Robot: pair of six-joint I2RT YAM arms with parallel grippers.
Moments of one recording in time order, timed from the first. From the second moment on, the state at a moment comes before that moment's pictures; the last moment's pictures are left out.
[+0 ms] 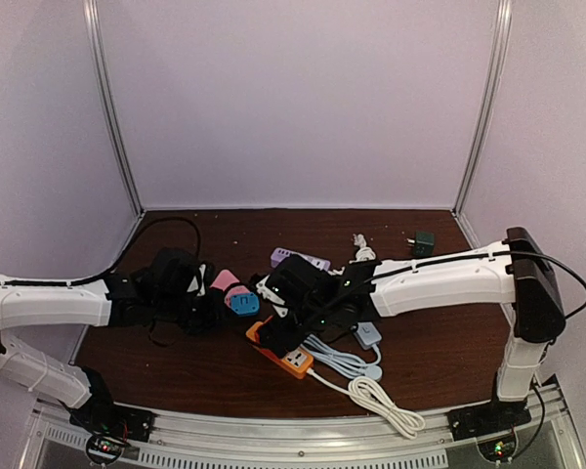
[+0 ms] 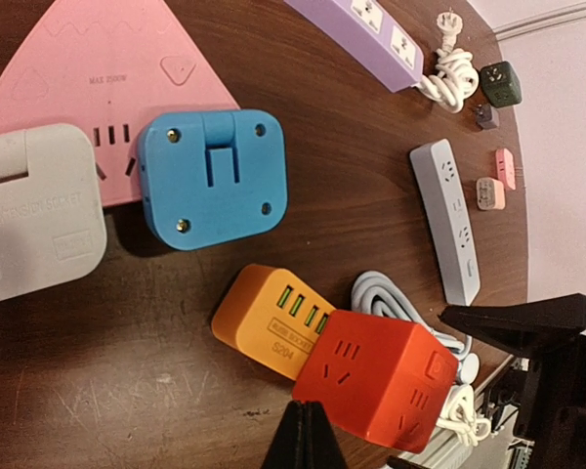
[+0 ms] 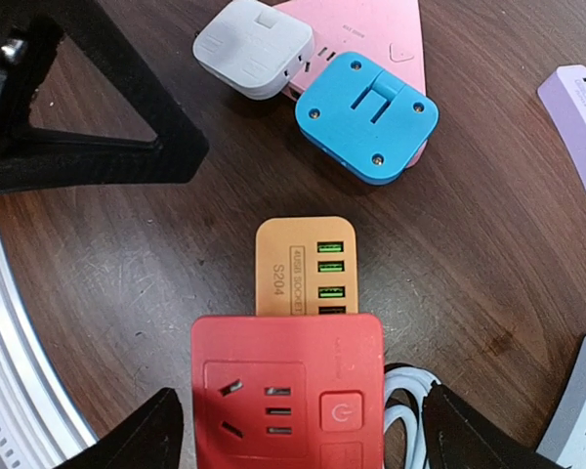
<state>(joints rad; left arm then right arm) -0.83 1.24 0.66 -0.18 0.10 -0.97 1.19 1.87 1.39 -0.43 0.12 0.28</state>
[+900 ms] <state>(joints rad) -0.83 1.41 0.66 0.00 0.19 -0.99 1.21 1.92 1.42 -0.47 0.15 0.28</state>
